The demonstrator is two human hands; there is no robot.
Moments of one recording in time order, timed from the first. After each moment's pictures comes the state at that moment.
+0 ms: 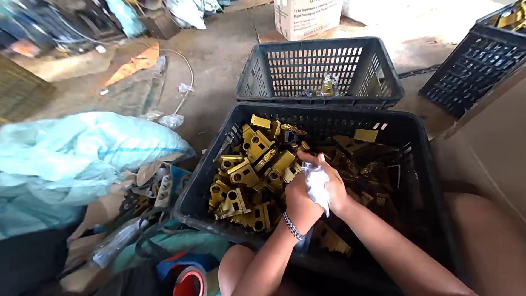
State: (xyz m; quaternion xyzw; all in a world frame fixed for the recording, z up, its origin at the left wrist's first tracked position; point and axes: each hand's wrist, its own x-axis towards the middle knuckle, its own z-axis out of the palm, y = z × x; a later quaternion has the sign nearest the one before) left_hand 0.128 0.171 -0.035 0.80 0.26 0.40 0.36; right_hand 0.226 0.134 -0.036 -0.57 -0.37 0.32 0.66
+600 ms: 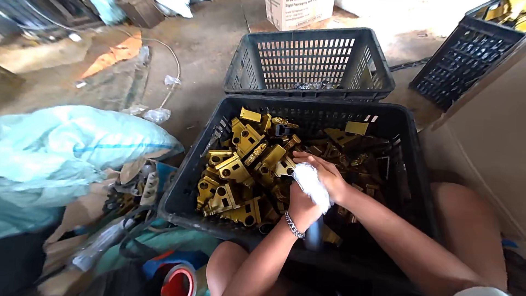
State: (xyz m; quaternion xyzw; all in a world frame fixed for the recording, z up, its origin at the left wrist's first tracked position) left_hand 0.135 0.145 -0.040 0.71 0.27 0.33 0.56; right_hand 0.252 0.115 -0.038 -0.66 -0.45 0.32 0.51
